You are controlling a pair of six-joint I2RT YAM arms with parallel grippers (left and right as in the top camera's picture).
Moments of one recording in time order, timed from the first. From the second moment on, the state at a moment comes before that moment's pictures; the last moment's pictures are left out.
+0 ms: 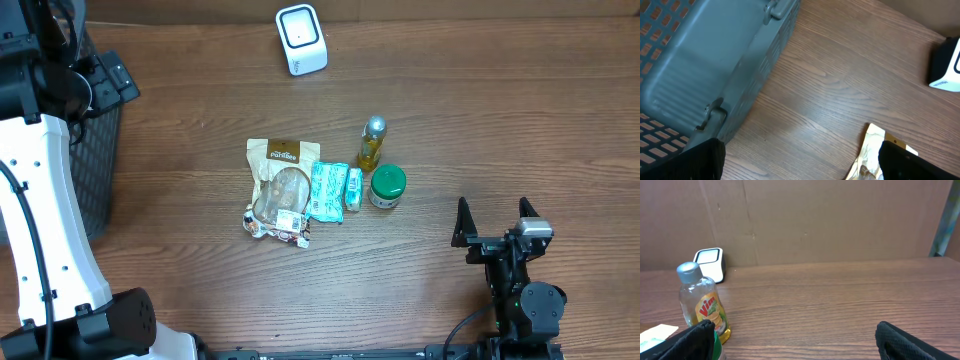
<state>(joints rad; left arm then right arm) 0.24 1.71 2.07 -1.39 -0.08 -0.29 -0.02 0.01 0.02 -0.04 -0.04 0.06</state>
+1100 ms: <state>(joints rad) 0.24 1.71 2.07 -1.39 -0.08 -0.29 -0.02 0.01 0.02 0.00 -0.06 0.06</state>
